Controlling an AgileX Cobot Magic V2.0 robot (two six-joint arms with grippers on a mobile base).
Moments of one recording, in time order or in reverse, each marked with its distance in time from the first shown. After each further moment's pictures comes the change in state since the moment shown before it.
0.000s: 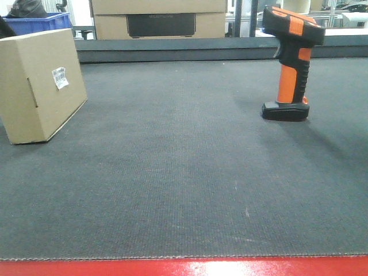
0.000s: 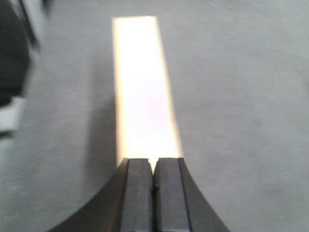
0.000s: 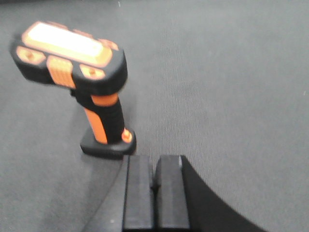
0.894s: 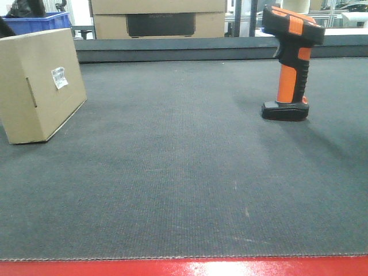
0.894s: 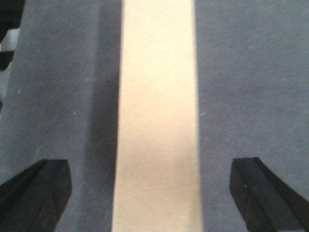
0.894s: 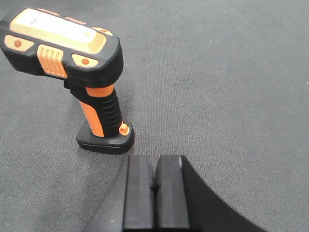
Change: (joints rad) left arm -0.062 0.442 -0.444 0.247 0.306 -0.273; right arm 0.000 0.018 0.000 0.004 0.000 0.000
